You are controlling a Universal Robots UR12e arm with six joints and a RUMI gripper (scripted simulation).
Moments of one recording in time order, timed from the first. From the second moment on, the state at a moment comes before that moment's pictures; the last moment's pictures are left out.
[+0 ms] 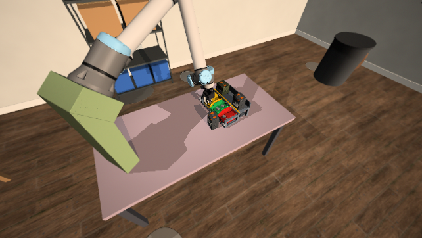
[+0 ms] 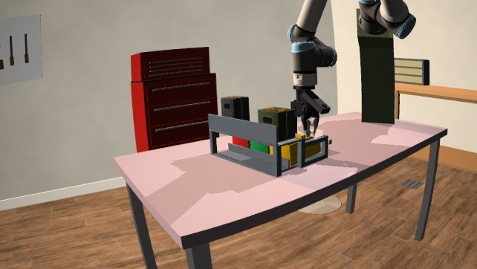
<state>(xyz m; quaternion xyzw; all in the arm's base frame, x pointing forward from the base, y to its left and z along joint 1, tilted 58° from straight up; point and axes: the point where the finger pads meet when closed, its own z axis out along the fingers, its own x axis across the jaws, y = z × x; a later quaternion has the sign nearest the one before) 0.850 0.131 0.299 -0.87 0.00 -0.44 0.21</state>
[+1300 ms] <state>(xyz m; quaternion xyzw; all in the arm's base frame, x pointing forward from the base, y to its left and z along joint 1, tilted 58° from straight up) 0.848 0.130 0.301 -0.87 0.00 -0.44 0.21</state>
